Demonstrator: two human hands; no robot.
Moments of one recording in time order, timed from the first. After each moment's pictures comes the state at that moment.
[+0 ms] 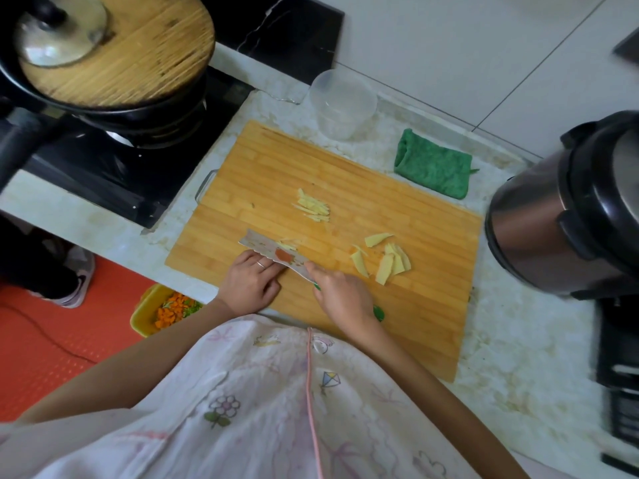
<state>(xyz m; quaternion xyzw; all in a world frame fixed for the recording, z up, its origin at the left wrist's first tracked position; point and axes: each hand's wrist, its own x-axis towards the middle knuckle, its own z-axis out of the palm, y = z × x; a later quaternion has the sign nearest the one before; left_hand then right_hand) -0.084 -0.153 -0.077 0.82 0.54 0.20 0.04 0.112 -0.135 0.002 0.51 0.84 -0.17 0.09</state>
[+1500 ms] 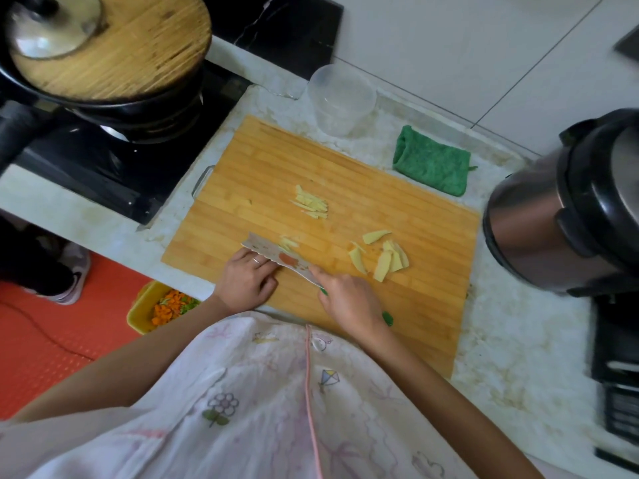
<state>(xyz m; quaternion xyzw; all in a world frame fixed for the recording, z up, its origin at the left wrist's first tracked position) -0.084 -0.152 -0.078 0.81 0.53 0.24 0.03 0.126 -0.141 0.005 0.51 0.84 -0.18 0.08</state>
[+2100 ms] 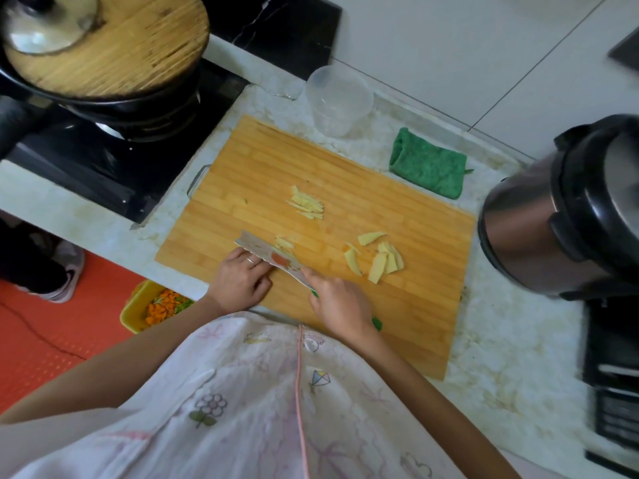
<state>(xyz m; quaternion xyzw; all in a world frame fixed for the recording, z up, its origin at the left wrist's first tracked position) -0.085 -0.152 -0.085 0.81 0.53 0.24 0.01 0.120 -0.145 0.011 0.51 0.83 -0.19 0.08</state>
